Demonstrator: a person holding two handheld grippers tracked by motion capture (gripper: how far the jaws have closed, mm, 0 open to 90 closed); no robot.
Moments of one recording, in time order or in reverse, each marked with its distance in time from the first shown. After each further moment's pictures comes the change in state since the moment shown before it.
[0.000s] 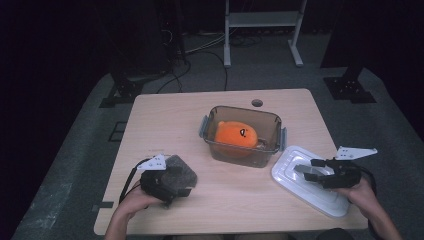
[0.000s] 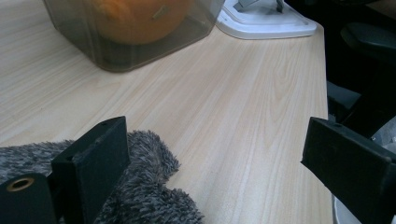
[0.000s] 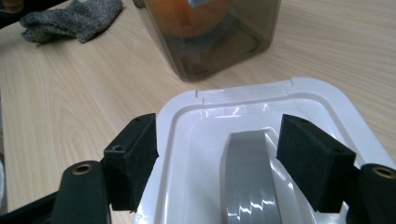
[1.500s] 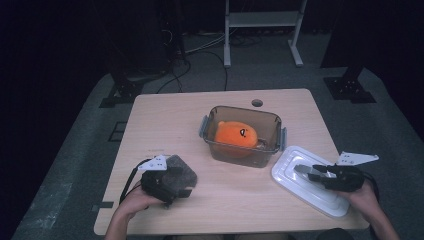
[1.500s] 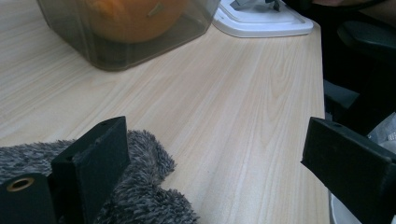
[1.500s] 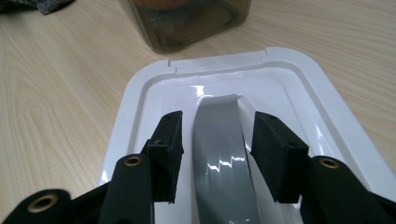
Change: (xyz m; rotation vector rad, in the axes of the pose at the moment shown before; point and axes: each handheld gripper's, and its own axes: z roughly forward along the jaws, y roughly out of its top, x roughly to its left) left arm -0.001 0.000 0.002 0.007 -0.012 0.001; right arm -0.005 -0.020 -0.001 0.033 -0.091 -0.026
